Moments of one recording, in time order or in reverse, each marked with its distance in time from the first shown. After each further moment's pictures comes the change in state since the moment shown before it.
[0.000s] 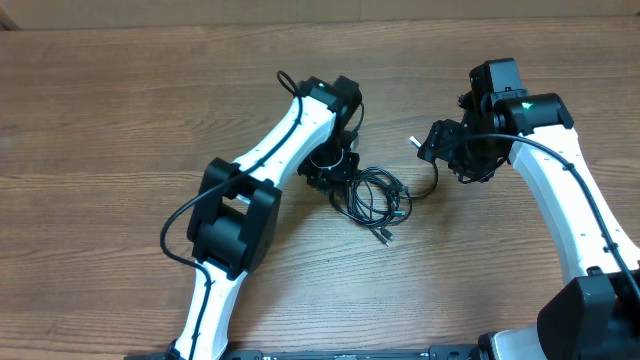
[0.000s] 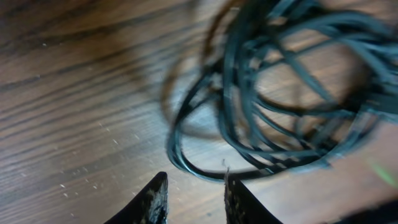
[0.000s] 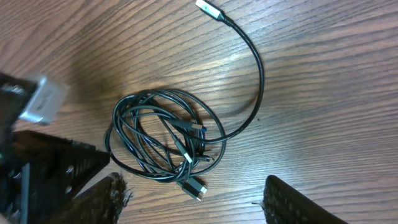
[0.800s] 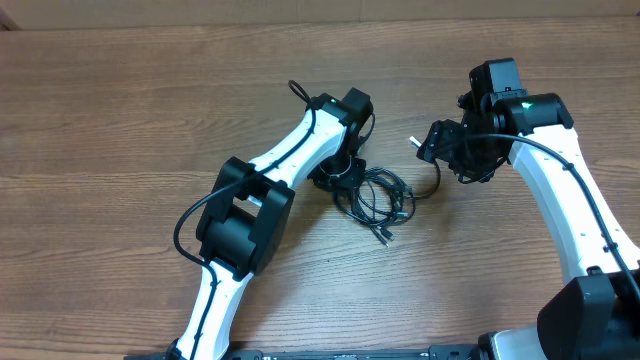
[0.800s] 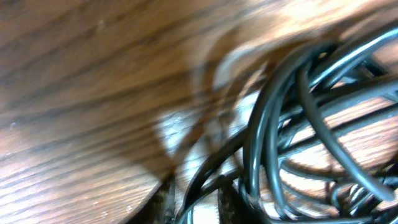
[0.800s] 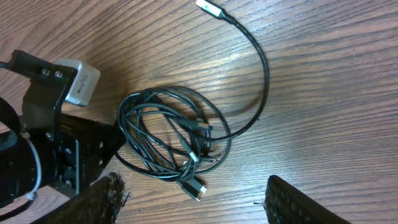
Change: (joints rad) left arm -0.051 0.026 -0.082 0.194 -0.077 -0.028; right arm 0.000 0.000 0.000 -0.002 -0.001 -0.003
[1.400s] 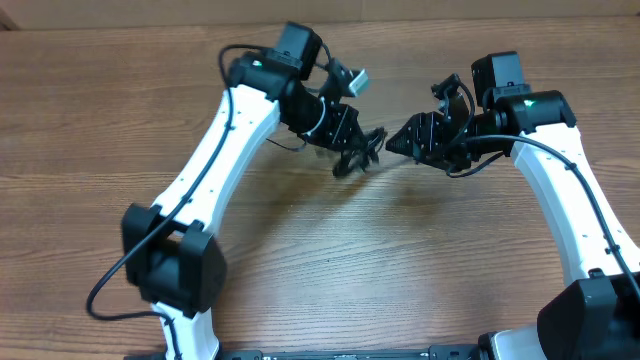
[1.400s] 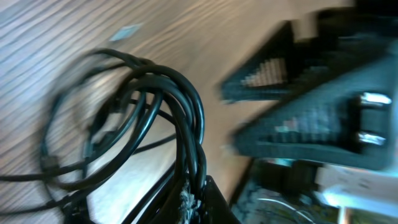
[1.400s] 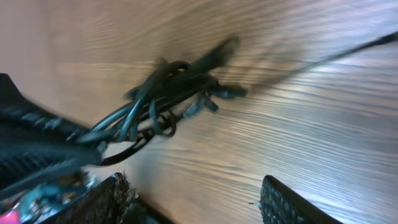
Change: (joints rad) left arm 0.175 -0.349 0.070 -0.016 0.654 0.249; right arm 0.000 -0.002 0.035 0.050 -0.469 -0.159
